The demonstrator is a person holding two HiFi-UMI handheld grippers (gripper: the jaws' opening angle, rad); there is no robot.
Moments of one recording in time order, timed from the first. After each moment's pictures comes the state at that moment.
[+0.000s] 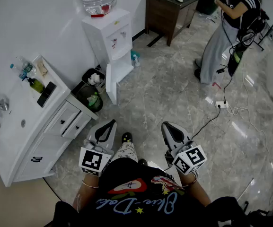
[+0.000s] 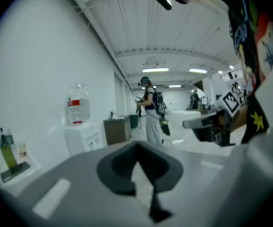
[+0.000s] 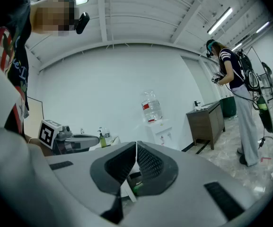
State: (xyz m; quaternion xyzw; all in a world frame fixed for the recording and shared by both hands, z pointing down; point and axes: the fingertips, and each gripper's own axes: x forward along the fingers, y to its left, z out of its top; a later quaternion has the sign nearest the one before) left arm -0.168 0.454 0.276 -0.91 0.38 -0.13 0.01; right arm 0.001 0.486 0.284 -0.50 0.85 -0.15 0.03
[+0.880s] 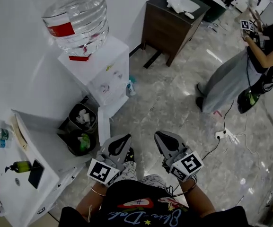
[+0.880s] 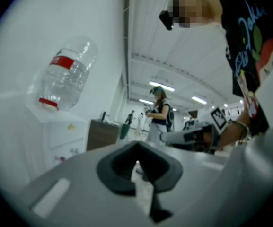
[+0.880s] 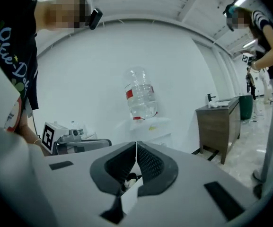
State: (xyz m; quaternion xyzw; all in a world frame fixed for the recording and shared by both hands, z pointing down) left arm -0.090 0.041 0.322 -0.95 0.31 -0.01 -0.10; right arm 0.004 0.047 0.310 -0.46 0.87 -0.15 -0.03
